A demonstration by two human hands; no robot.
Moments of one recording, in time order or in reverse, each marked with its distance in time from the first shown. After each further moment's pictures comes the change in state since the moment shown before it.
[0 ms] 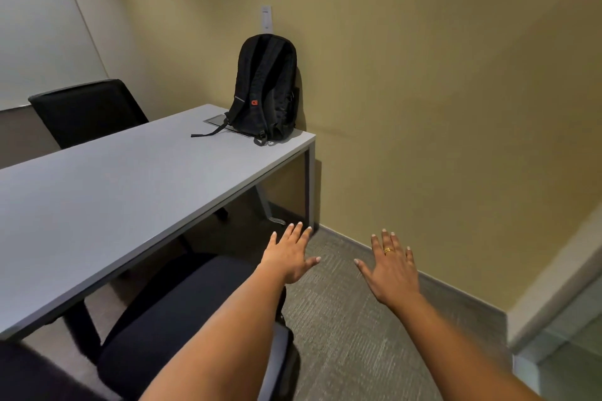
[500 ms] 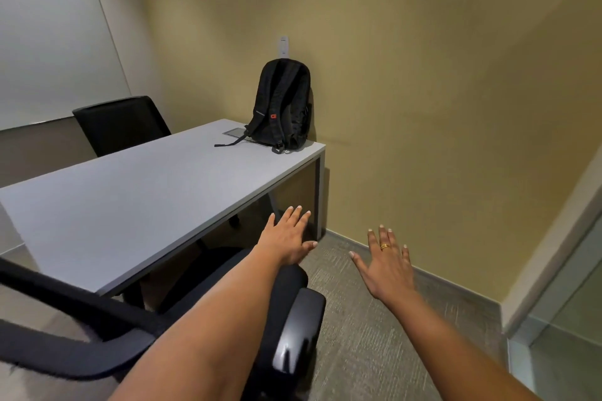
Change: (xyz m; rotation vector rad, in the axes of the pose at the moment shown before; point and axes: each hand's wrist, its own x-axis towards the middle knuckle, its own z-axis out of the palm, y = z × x) left_hand -0.156 -0.045 -0.046 0.089 0.140 0.046; right_hand -0.146 -0.100 -0.043 0.081 0.107 0.024
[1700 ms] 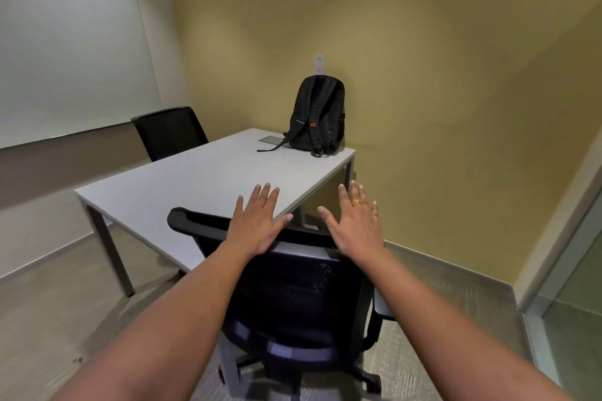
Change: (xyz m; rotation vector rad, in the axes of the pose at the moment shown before) left_hand -0.265 -0.258 -0.065 -0.044 0.305 -0.071; right_hand -0.142 -0.346 -0.035 0.119 0.260 -0.096
